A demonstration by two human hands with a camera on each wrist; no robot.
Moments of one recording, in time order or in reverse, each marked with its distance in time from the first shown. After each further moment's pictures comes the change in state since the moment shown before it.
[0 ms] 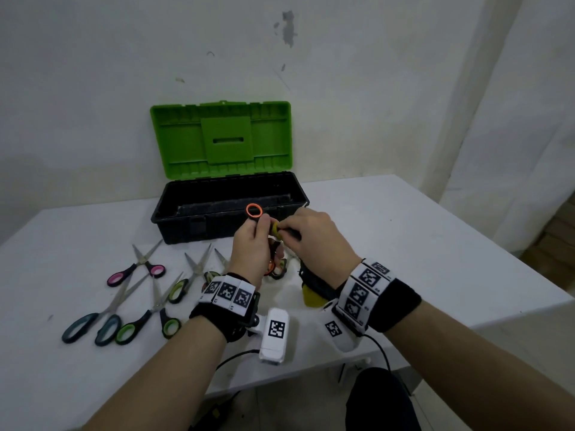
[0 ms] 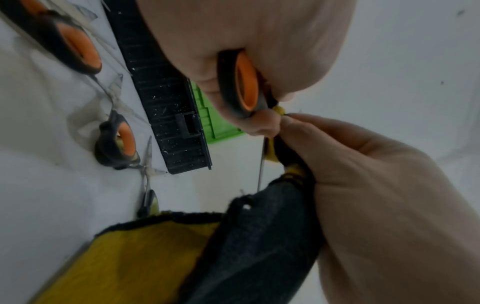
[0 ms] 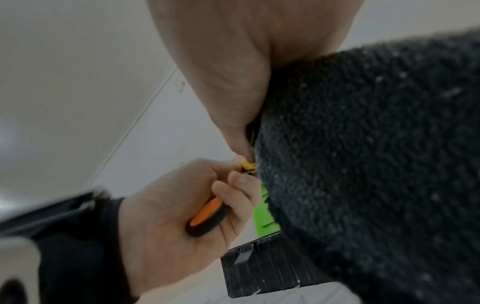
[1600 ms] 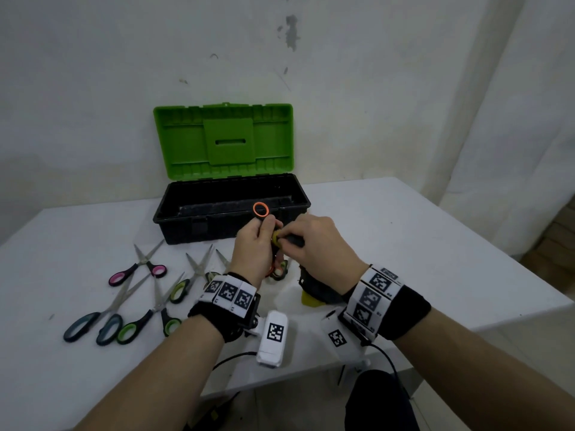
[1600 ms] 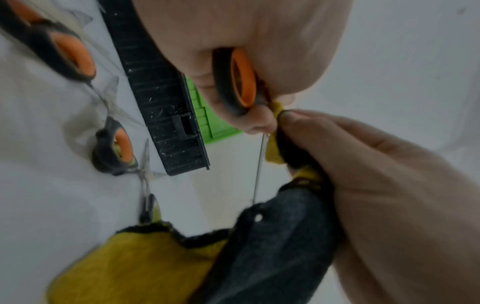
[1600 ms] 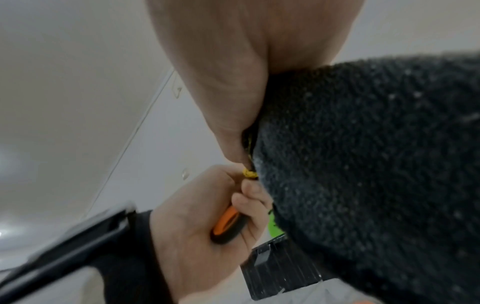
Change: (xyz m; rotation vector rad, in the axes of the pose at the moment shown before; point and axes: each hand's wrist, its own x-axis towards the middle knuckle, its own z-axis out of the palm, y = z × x) left_hand -0.002 0.006 -0.002 0.101 -0.012 0.041; right_hand -0.008 -0.006 -0.004 0.102 -0.007 -0.011
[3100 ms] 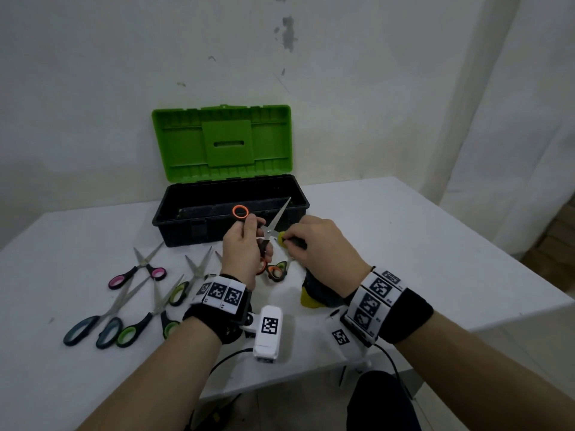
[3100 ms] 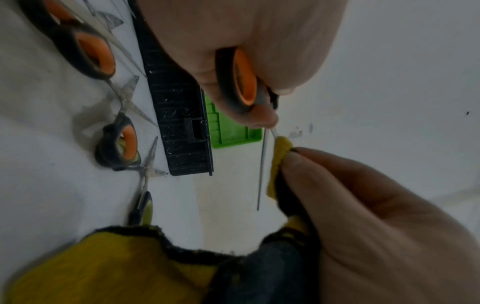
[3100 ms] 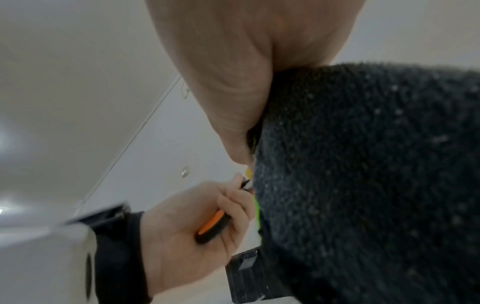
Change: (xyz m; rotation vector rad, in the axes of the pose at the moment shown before) left_hand 0.006 -0.003 -0.005 -0.130 0.153 -0.062; right_hand -0.005 0.011 0.000 -0.099 0.025 -0.030
